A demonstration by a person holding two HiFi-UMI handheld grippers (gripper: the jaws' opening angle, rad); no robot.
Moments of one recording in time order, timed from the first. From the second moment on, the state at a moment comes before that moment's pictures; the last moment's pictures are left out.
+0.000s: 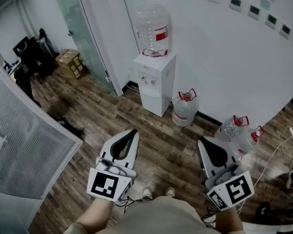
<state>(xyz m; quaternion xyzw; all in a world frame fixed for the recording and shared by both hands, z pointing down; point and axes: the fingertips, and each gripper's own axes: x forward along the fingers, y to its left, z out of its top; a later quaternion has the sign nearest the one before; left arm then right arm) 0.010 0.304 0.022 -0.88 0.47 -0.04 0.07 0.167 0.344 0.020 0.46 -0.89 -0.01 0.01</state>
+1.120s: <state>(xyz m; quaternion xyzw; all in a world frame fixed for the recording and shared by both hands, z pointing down) 0.076 0.329 0.043 -0.87 0.49 -0.06 0.07 0.241 0.363 0.056 0.46 -0.89 0.01 0.01</state>
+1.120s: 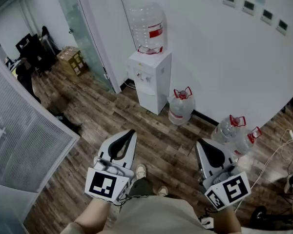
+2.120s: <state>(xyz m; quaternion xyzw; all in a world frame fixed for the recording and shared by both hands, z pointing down) 0.015 0.167 0.060 -0.86 0.50 -0.04 0.06 0.182 0.195 0.084 0.45 -0.89 0.02 0.05</state>
